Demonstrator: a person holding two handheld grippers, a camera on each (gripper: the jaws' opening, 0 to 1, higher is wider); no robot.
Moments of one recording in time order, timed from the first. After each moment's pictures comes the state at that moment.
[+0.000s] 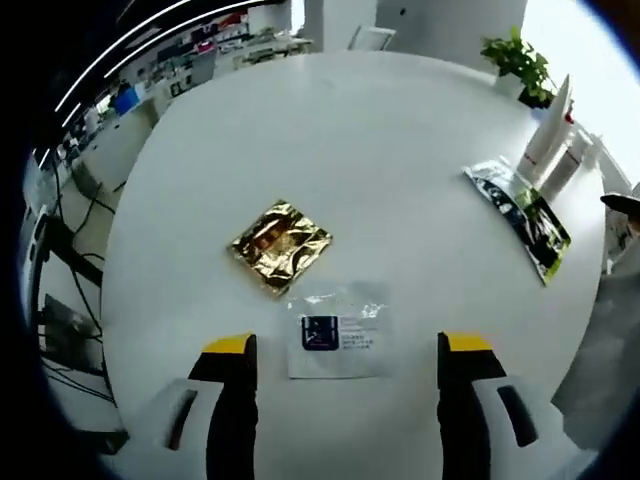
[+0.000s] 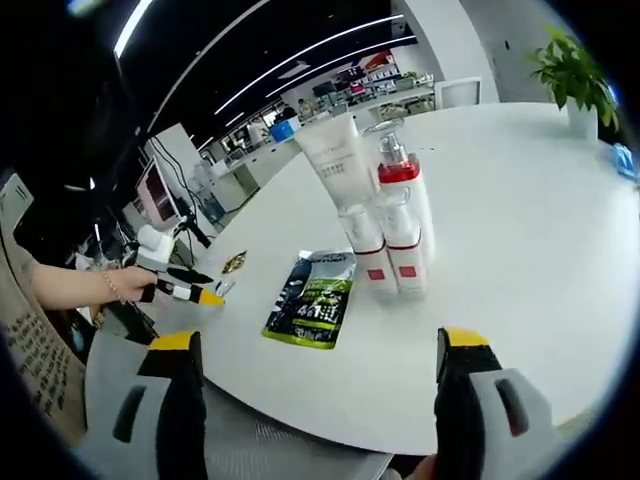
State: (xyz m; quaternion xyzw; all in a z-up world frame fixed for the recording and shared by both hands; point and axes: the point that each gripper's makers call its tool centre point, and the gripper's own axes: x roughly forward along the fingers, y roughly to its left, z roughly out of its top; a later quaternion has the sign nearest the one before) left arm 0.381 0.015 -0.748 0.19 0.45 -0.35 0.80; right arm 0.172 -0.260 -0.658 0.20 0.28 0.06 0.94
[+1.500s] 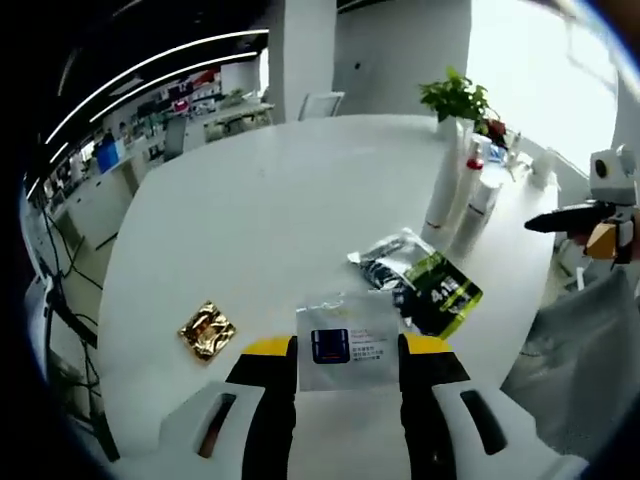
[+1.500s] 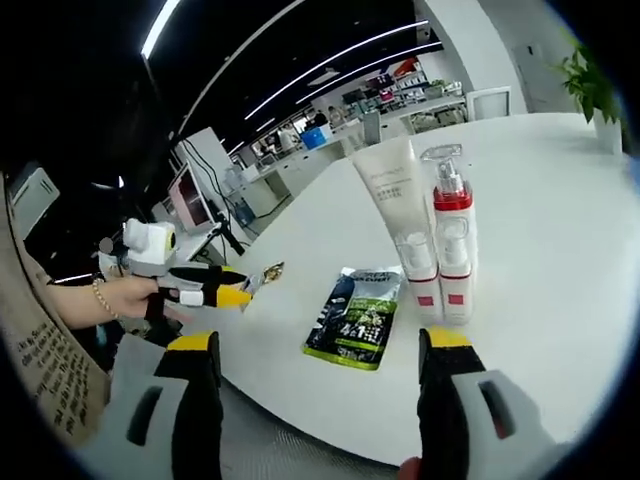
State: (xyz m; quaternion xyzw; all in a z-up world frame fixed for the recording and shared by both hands) left arm 0.311 -0.070 -0.651 0.14 0.32 -0.45 0.82; right arm 0.189 -0.227 -0.623 0.20 0.24 0.13 0.94
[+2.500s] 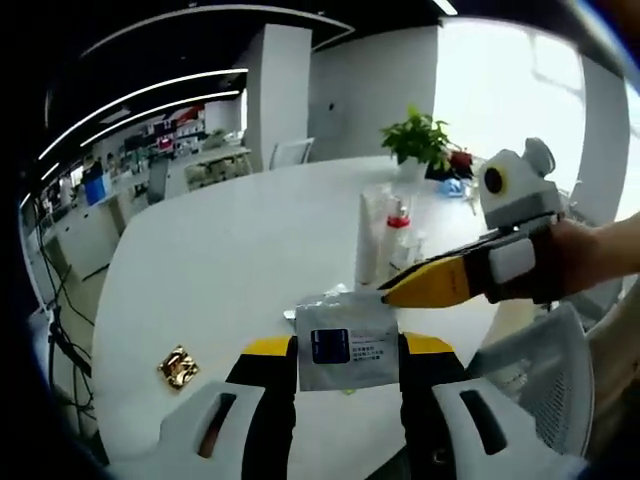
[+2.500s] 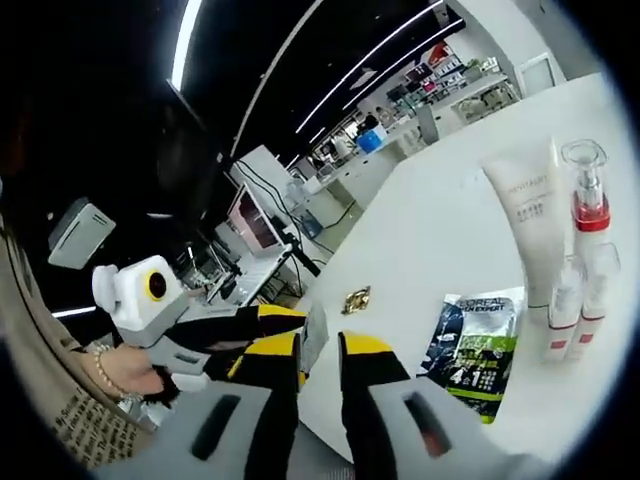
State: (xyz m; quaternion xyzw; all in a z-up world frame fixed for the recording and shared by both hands) left arm 0.255 -0.112 -0.594 0.11 0.25 -0.50 0.82; right arm 0.247 -0.145 -0.583 0.29 0.20 0.25 0.90
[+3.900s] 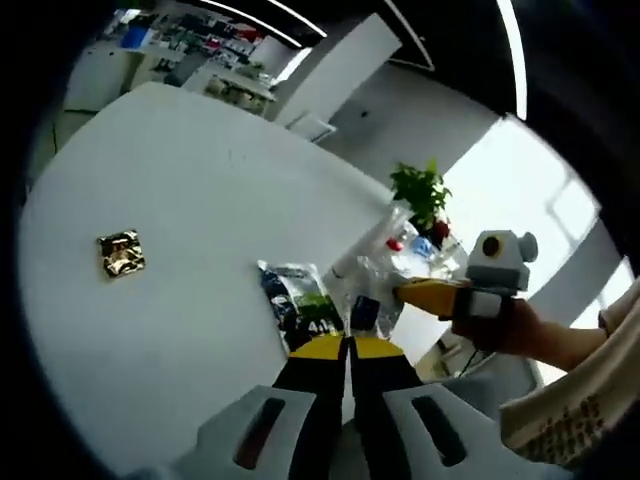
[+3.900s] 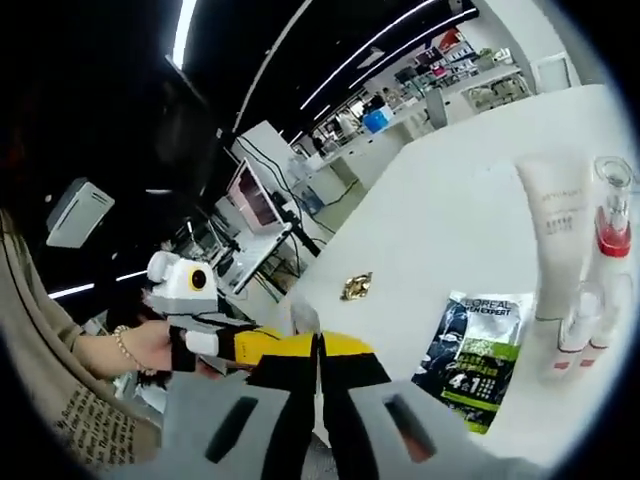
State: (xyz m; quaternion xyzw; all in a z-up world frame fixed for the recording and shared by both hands) left arm 0.255 -0.080 -0.615 -0.18 0.41 -0.49 0.75; right arm 0.263 -0.129 -0.596 0.22 0.26 0.27 0.90
